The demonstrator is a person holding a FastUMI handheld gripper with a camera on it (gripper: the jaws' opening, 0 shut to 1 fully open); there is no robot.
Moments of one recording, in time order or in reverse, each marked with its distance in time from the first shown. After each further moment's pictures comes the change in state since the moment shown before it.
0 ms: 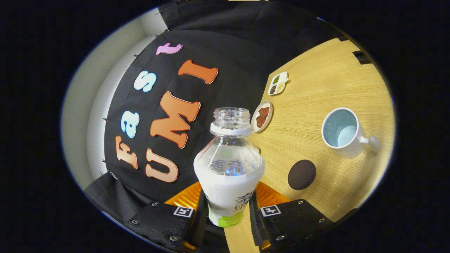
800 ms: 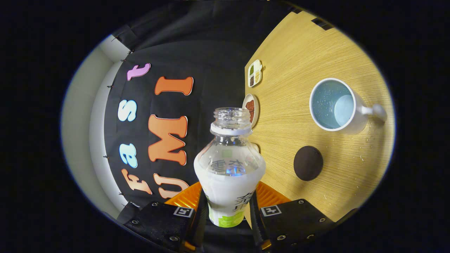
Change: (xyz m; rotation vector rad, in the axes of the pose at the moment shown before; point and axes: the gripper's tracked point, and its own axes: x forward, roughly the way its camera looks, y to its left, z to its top) arm 0.022 -0.019 0.010 0.293 -0.004 -0.022
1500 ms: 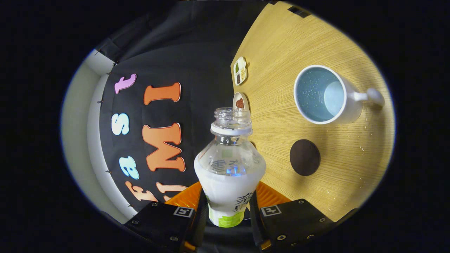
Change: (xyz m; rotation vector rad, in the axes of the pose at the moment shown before) arm 0.004 -0.013 0.004 0.132 0.009 -0.026
